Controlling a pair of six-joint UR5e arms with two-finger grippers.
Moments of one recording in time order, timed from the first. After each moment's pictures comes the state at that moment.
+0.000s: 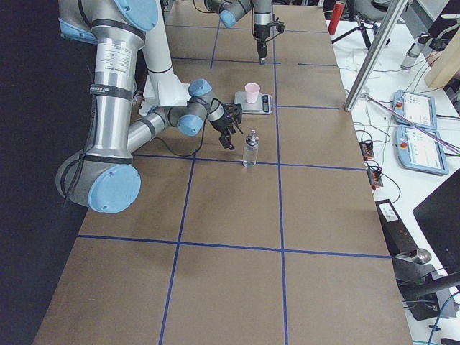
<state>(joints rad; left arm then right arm) -0.72 -2.35 -1.73 -1.61 -2.11 -1.32 0.46 -1.73 2.17 -1.13 1.46 1.28</state>
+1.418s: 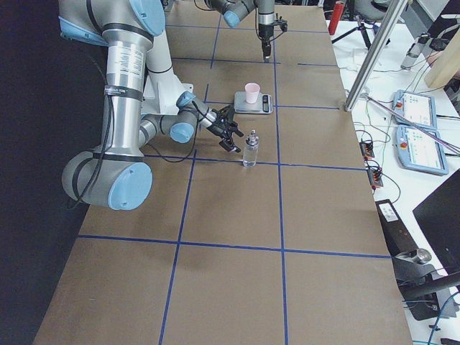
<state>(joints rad) -0.76 -2.26 -1.73 -1.62 -2.08 -1.24 0.22 -1.74 1.98 -0.98 0.77 1.45</state>
